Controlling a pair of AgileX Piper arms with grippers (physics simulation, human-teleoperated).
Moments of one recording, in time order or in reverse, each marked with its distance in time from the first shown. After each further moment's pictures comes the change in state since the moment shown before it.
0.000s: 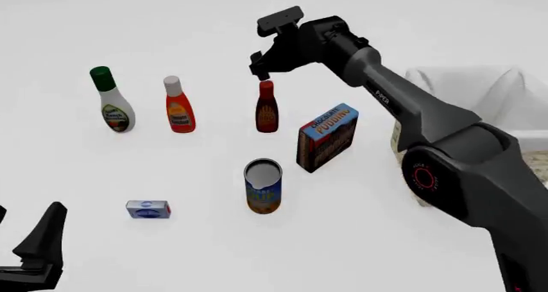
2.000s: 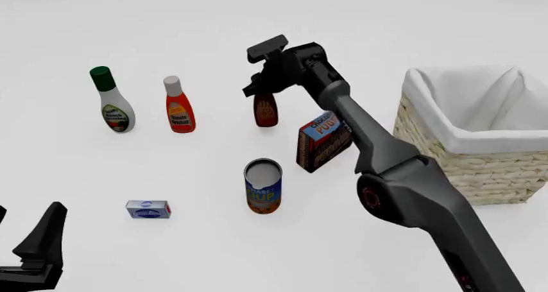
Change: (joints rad) left arm 0.000 0.000 0.000 0.000 0.000; right arm 0.010 0.354 -0.485 0.220 -0.021
